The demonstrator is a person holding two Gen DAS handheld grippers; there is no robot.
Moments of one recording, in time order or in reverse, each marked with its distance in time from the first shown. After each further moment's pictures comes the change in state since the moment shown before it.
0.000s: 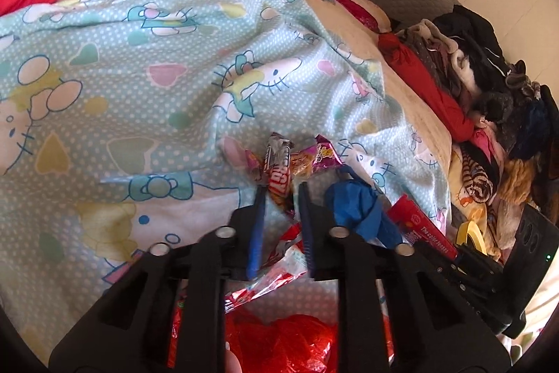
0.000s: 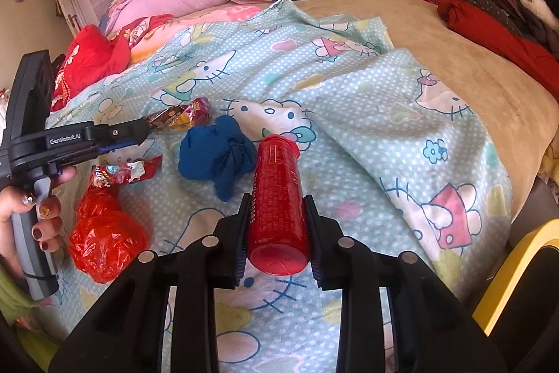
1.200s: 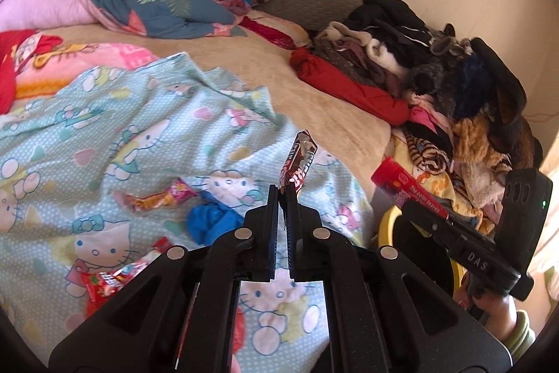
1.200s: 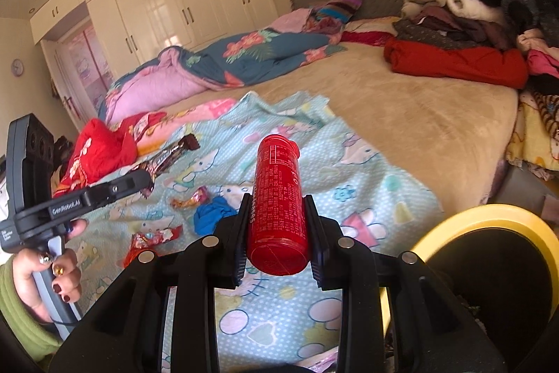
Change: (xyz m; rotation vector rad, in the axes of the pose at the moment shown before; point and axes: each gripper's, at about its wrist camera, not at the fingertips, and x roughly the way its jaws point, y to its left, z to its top) left arm -0.065 -0.126 -0.020 0.283 -0.132 -0.150; right arm -0.127 -0.048 -0.010 0.184 -0.304 -0.007
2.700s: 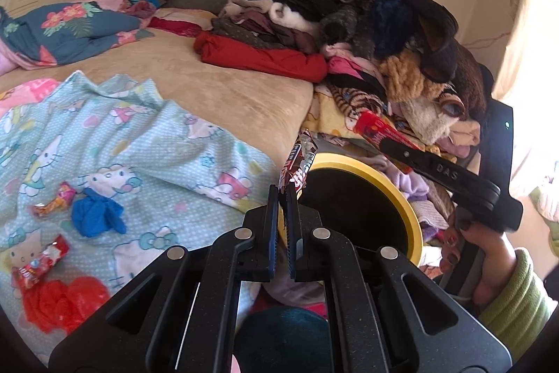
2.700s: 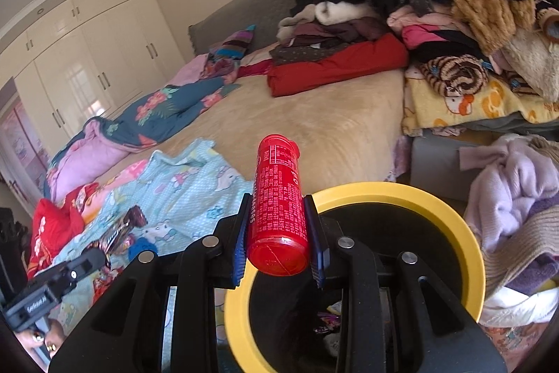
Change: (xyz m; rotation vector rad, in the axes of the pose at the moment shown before) left arm 0.017 -0.127 -0.044 0.259 0.080 -0.206; right arm -0.111 -0.105 -0.032 0.286 -0.154 -0.290
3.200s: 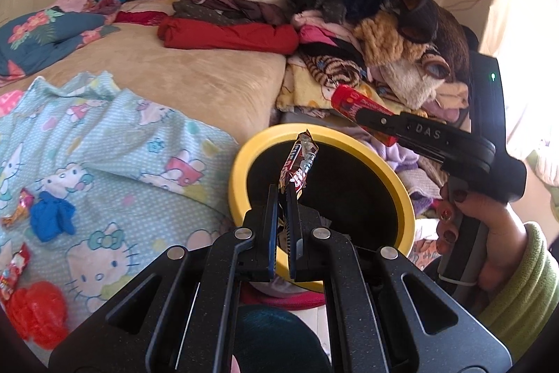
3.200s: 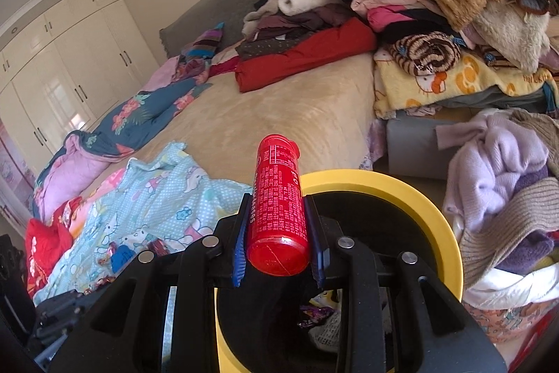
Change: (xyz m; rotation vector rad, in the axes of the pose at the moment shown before) left arm 0.044 -0.043 -0.015 0.103 0.092 -0.052; right arm 0.004 -0.038 -0.005 0.097 0.029 -0.075
